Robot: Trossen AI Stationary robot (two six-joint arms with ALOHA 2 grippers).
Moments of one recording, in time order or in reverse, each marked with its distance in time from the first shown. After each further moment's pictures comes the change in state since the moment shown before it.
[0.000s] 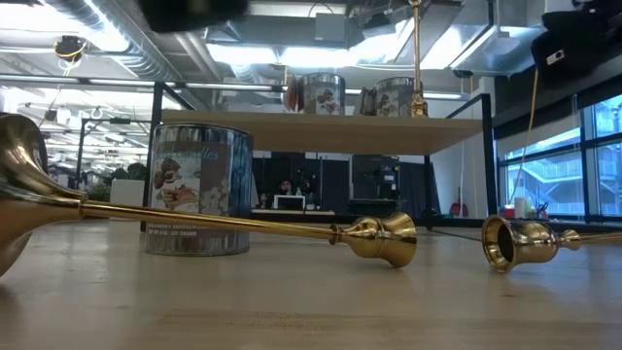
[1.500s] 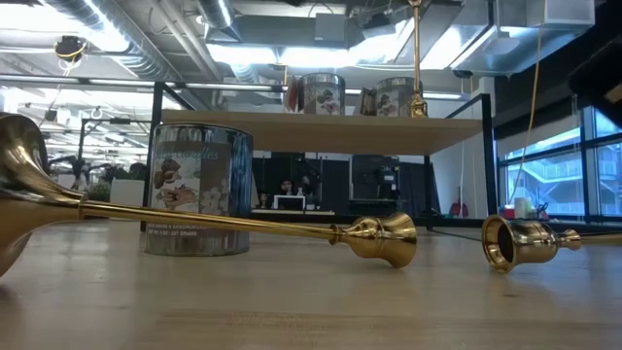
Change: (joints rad) left arm -0.095 -0.004 -0.047 0.056 -0.690 0.236; right arm 0.037 0.557 0.246 -0.025 -0.373 0.398
